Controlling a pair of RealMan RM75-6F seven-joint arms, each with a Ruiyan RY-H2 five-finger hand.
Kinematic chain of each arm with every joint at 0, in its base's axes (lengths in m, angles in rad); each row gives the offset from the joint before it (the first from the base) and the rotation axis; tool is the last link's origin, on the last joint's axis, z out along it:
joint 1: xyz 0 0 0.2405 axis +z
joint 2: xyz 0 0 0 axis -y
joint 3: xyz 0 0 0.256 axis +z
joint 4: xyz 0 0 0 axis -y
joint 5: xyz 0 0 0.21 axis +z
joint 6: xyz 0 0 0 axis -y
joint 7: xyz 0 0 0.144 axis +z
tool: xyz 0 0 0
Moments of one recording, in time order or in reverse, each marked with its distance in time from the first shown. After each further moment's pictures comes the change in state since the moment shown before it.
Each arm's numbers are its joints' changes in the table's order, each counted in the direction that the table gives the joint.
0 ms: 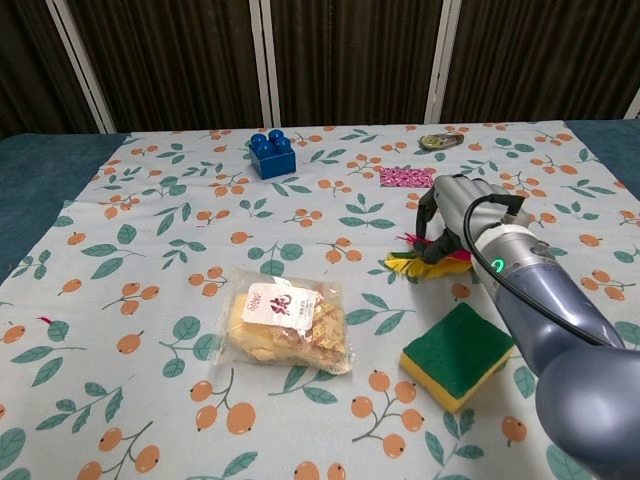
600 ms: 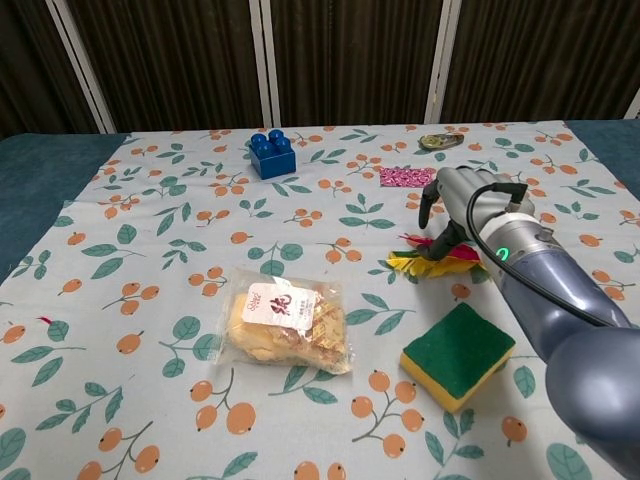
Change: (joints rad) left arm 0.004 0.003 0.000 -0.014 0.013 -0.014 0.003; right arm 0.013 -0.040 0.001 0.046 0.035 -0.005 -0.062
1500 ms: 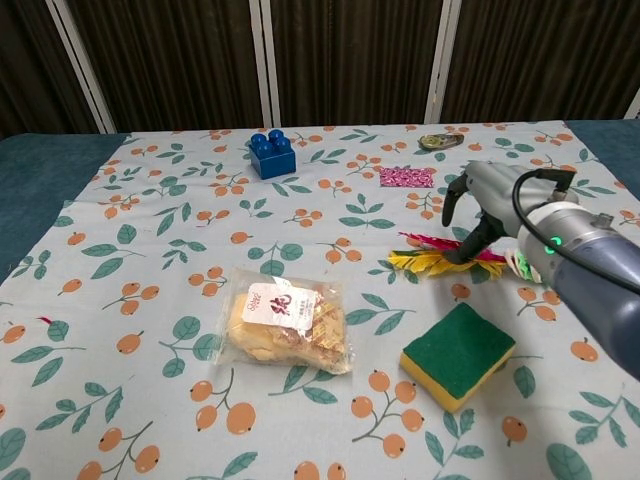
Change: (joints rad) left arm 0.006 0.014 0.004 -0.025 0.042 -0.044 0.025; right arm -0.077 -0.146 -0.024 0.287 0.059 -0.050 -0.110
